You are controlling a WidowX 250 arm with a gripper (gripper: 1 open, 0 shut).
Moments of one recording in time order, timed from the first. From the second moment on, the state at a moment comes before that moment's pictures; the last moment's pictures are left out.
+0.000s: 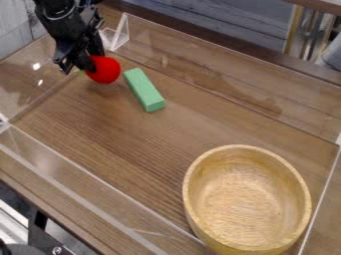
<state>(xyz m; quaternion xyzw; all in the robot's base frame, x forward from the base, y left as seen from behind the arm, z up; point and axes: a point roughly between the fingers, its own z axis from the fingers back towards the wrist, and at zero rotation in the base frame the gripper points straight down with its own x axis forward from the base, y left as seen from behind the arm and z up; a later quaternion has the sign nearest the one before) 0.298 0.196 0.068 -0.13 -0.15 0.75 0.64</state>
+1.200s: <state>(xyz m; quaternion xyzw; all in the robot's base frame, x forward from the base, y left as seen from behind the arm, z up) 0.312 0.173 0.045 -0.10 -0.17 0.74 0.65</state>
